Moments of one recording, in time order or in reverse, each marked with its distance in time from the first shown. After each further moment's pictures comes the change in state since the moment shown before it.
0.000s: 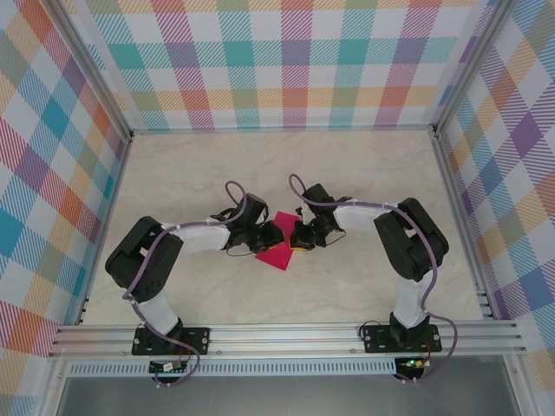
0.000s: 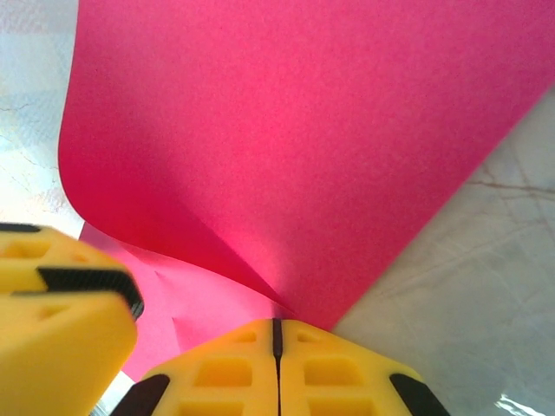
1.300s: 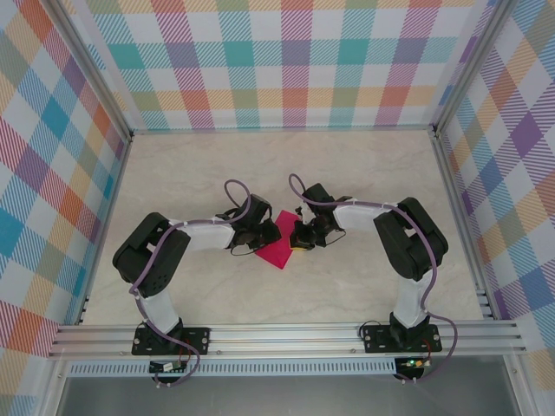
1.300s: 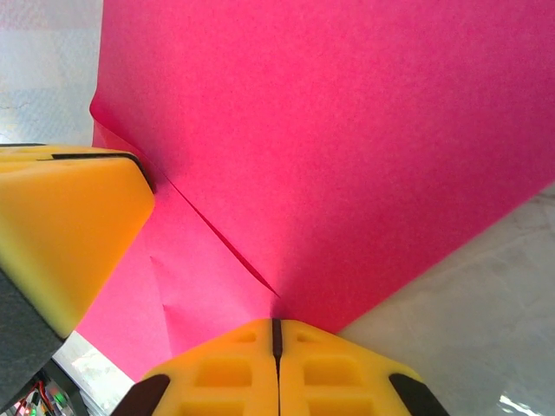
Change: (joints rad) left arm 0.001 0.051 0.025 0.014 -0.173 -0.037; right arm 0.000 0.006 0.006 -0.006 -0.002 -0.009
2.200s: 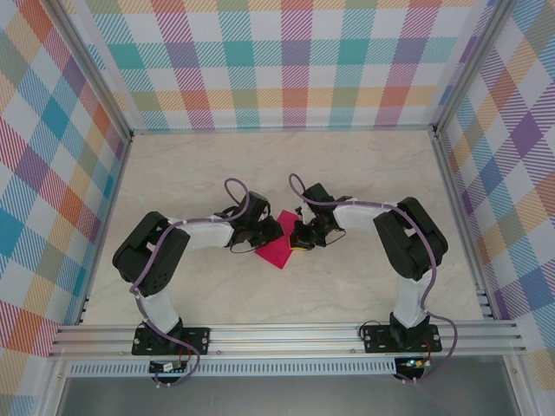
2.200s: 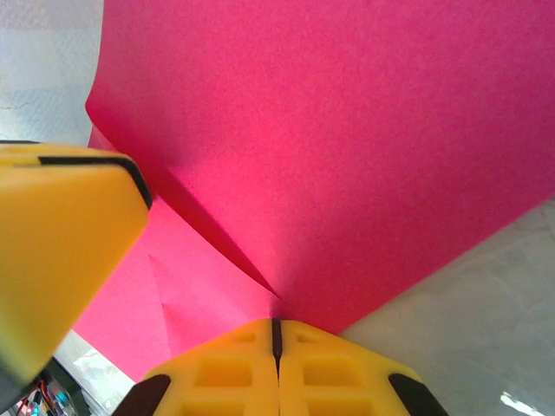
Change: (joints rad) left arm 0.017 0.003 0.006 0.048 0.101 0.010; right arm 0.000 0.004 0.002 0.000 -0.004 0.000
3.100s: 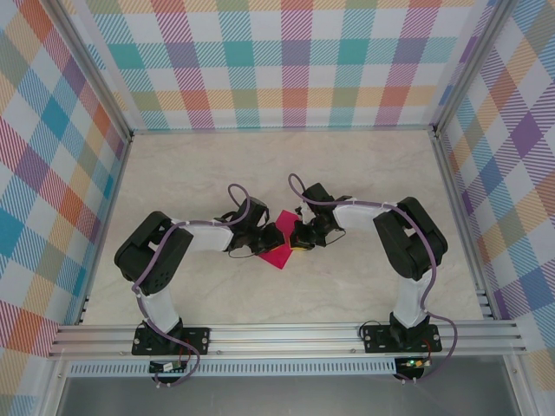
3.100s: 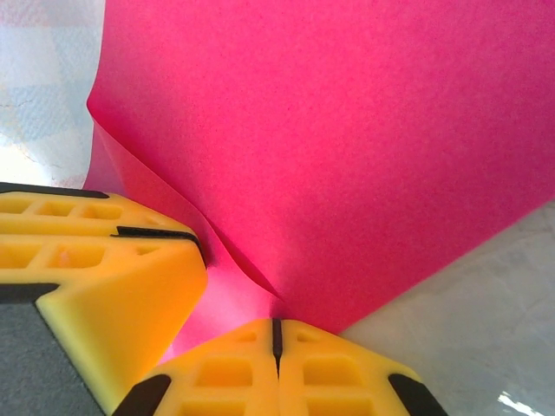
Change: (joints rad) left arm -0.008 0.016 -0.057 0.048 0.097 0.042; right arm 0.000 -0.002 0.005 -0.008 0.000 -0.008
